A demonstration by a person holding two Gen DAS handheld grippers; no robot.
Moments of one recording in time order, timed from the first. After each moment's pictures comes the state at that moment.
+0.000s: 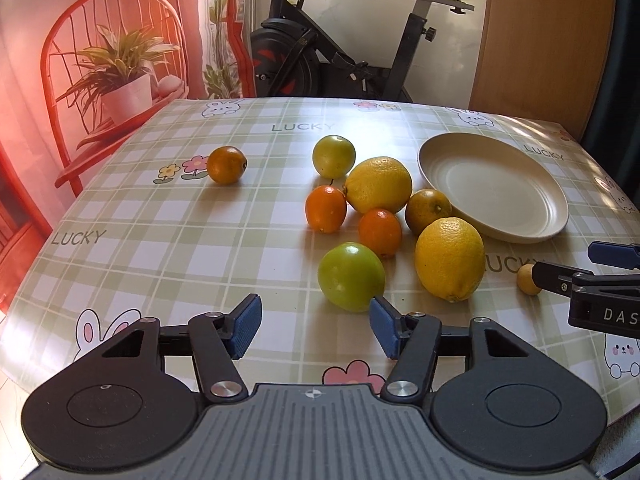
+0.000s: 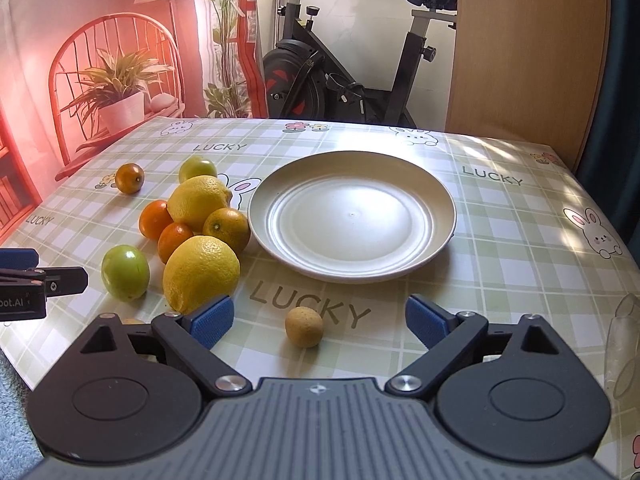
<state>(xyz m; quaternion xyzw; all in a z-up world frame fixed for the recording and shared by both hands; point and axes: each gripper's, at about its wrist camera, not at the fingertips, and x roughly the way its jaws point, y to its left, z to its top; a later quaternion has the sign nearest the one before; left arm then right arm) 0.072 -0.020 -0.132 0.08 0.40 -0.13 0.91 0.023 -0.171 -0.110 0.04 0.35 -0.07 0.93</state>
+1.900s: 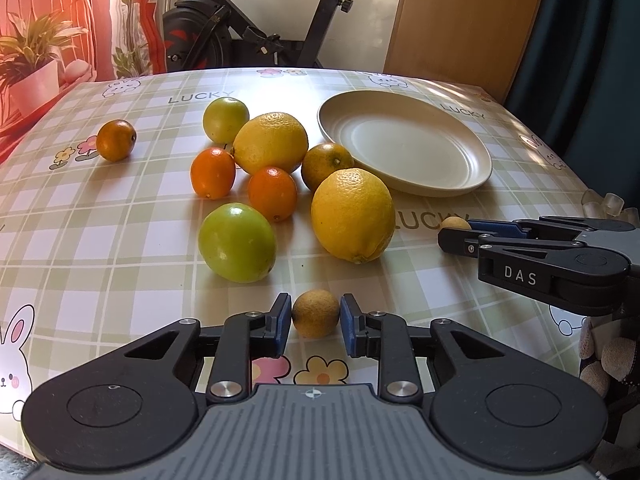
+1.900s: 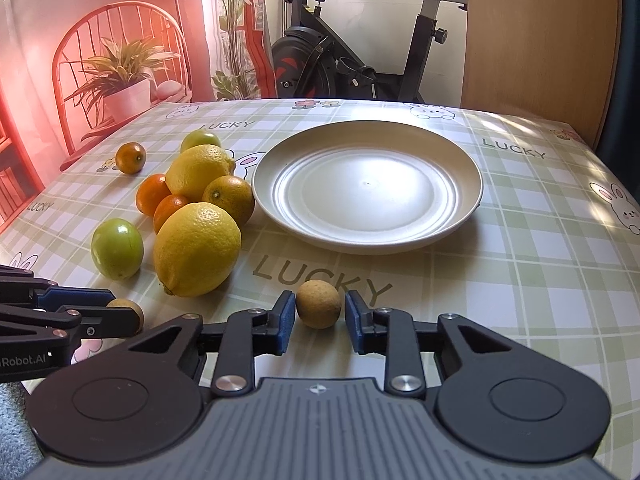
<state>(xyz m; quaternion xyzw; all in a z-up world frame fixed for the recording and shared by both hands) 0.070 -0.048 -0.162 0.07 0.42 -0.25 0.87 0.032 -0.174 -0.140 0.06 0.36 -0.05 0.93</state>
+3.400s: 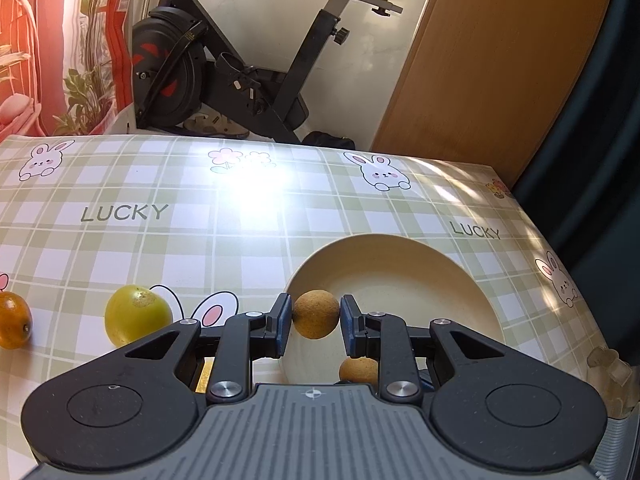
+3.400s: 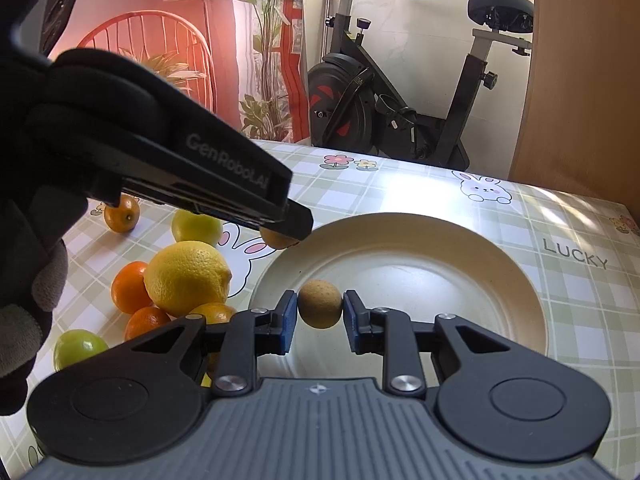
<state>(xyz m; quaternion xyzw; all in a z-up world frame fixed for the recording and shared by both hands) 0.240 -0.146 -0.137 0.02 0.41 -0.28 0.87 0.133 -0.187 -0.129 0.02 0.32 0.01 0.95</state>
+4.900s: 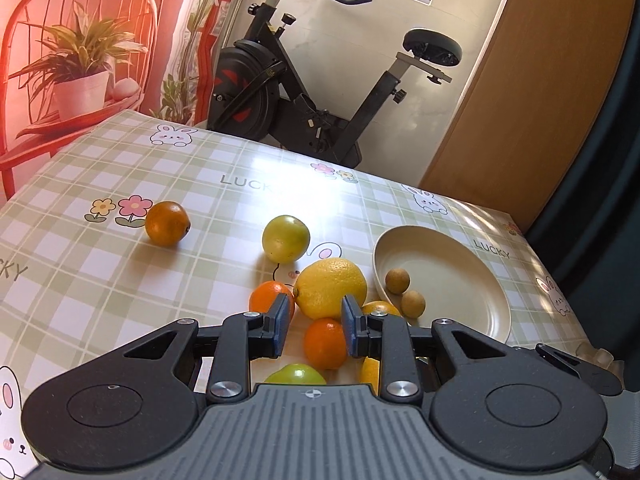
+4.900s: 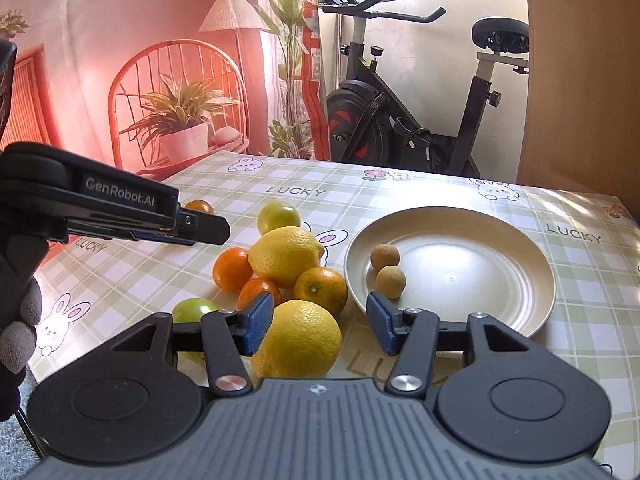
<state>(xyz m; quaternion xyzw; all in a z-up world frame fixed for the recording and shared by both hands) 0.140 -0.012 -0.112 -0.07 0.36 -0.21 0.91 0.054 -0.129 -0.107 0.04 0.28 0.02 0.96</state>
